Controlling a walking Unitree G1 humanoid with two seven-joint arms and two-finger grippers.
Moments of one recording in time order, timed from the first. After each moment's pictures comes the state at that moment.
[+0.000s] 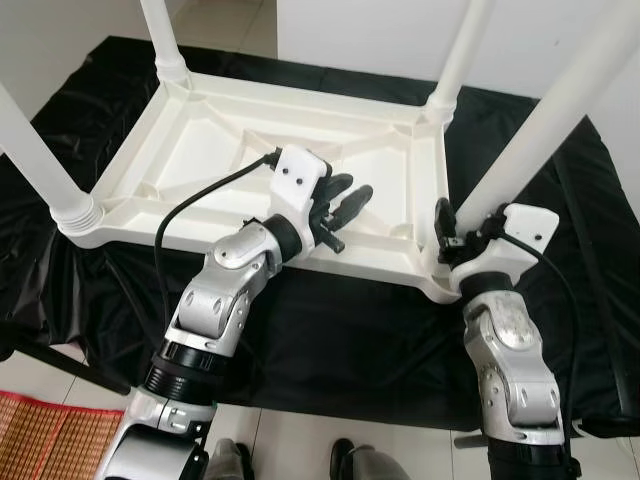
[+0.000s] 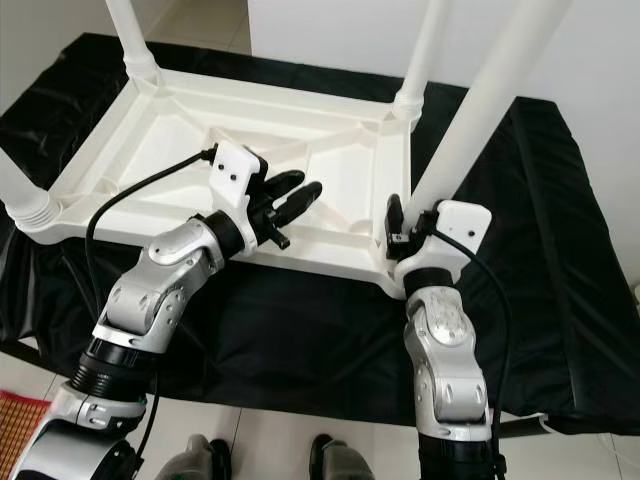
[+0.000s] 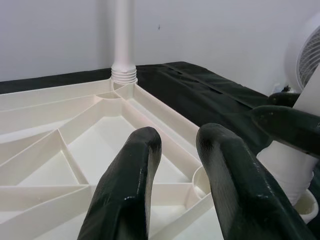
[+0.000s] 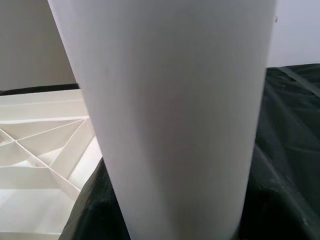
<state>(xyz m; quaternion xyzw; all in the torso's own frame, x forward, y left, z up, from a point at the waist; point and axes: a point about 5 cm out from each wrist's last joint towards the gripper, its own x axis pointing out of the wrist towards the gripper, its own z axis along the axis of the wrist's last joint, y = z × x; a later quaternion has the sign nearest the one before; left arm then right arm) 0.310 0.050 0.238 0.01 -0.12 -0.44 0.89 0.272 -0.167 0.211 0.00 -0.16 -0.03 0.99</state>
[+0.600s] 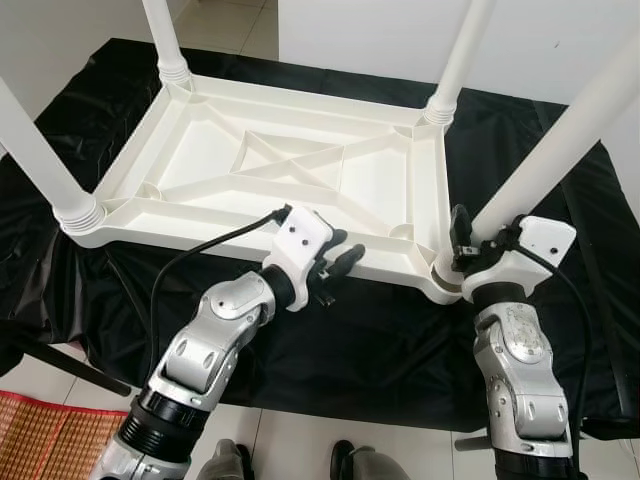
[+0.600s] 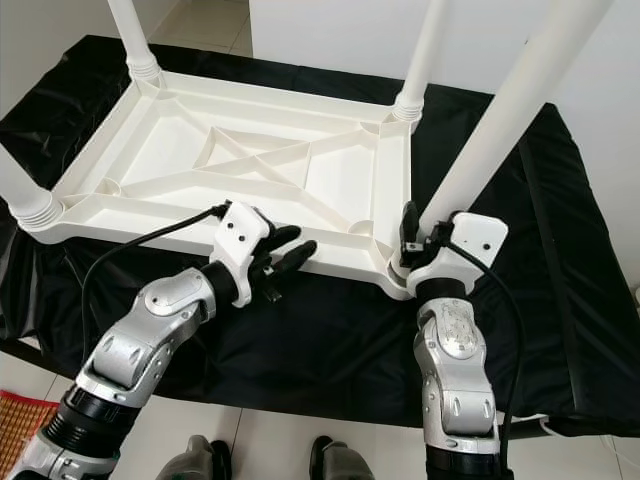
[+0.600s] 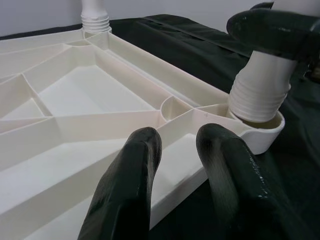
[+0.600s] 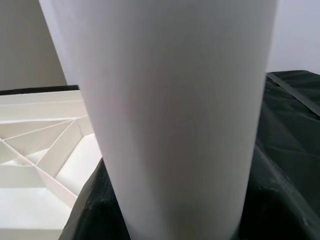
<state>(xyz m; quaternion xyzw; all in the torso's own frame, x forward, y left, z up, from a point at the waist) 0.278 0.050 0.199 0.06 -0.06 -0.47 0.88 0.266 -0.174 0.206 -0.01 -0.17 -0.03 0.99</state>
